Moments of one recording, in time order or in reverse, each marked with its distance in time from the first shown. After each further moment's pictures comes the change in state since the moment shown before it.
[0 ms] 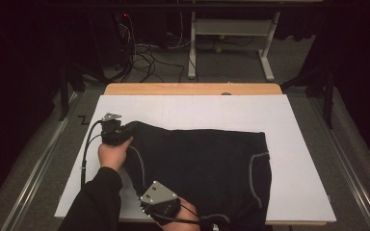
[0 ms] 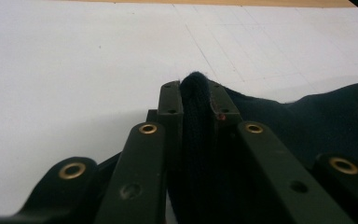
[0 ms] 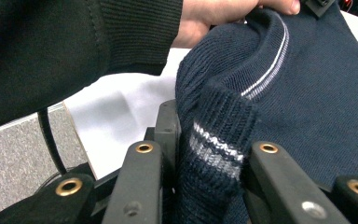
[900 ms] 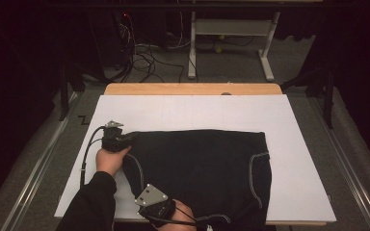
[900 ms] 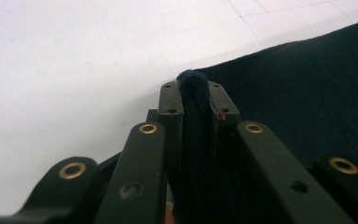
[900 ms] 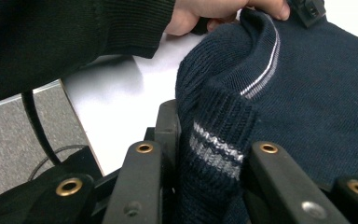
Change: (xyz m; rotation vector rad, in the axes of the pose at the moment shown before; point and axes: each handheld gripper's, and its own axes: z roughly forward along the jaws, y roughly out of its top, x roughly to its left) left arm 0.022 -0.026 0.017 0.124 -0.036 0.074; right arm 0.009 -0.007 0.016 0.095 0.001 -0.024
